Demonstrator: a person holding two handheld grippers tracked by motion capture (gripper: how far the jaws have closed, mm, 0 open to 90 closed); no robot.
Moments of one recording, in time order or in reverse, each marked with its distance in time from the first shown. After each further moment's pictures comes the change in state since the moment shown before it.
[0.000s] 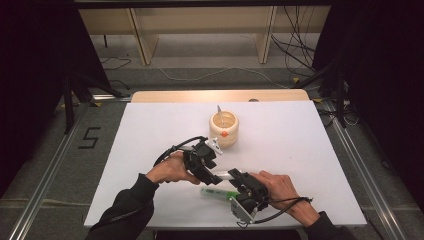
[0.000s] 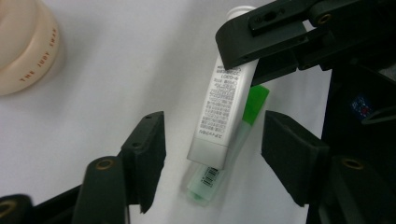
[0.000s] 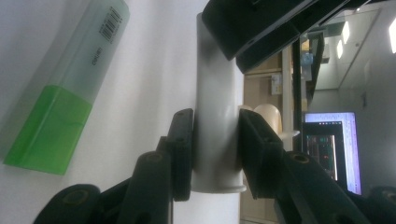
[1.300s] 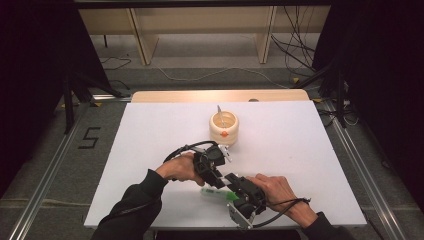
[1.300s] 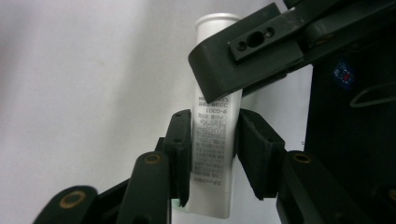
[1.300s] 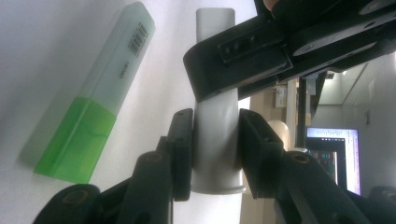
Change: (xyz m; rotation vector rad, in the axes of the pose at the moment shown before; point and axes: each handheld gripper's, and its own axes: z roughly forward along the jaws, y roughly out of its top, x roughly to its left) left arm 0.000 0.013 0.024 0.141 -0.118 0.089; right arm 0.010 0.006 0.001 -0.032 0.025 -0.051
